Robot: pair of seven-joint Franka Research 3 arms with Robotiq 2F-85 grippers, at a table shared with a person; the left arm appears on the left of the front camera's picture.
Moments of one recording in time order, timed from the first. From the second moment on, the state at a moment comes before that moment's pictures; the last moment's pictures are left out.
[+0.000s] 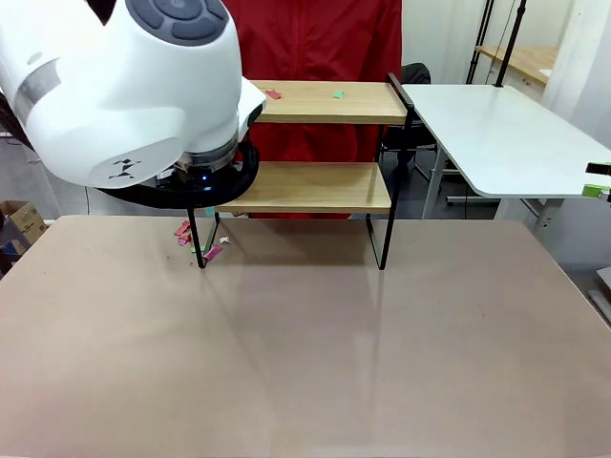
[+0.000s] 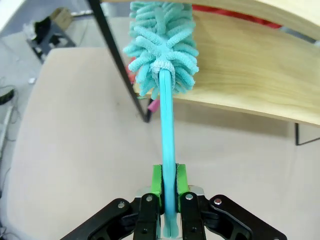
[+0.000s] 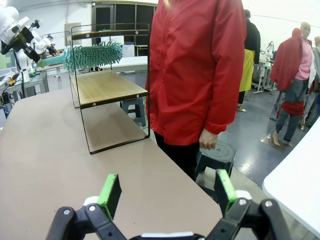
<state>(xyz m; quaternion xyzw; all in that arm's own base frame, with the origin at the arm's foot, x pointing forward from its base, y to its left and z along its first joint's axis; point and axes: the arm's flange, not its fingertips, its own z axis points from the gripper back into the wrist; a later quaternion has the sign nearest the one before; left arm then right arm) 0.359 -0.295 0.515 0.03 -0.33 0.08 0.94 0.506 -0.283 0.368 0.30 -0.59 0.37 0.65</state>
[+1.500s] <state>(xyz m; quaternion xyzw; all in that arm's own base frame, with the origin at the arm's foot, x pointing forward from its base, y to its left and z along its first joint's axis) 0.357 -0.167 0.525 -0.22 -0.27 -0.24 0.90 0.506 -0.283 0.368 0.30 -0.59 0.37 0.65</state>
